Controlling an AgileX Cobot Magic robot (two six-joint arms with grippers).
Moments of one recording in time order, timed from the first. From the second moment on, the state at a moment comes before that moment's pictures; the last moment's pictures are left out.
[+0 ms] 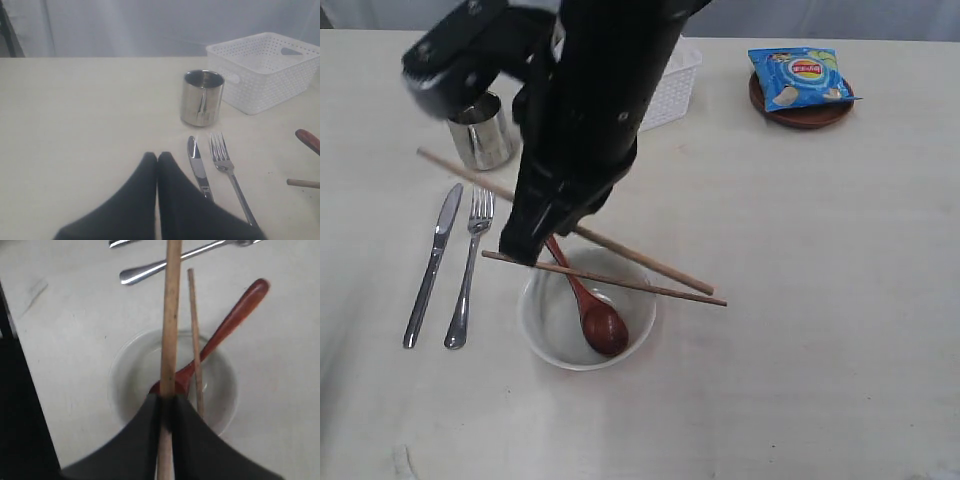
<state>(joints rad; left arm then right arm) -0.13 0.00 0.00 0.04 0.36 -0.08 0.94 1.77 -1.52 0.15 1.16 -0.40</state>
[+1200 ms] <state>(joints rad) -0.13 0.00 0.00 0.04 0.36 -0.08 1.02 2.01 -1.53 -0.04 1.16 -0.34</state>
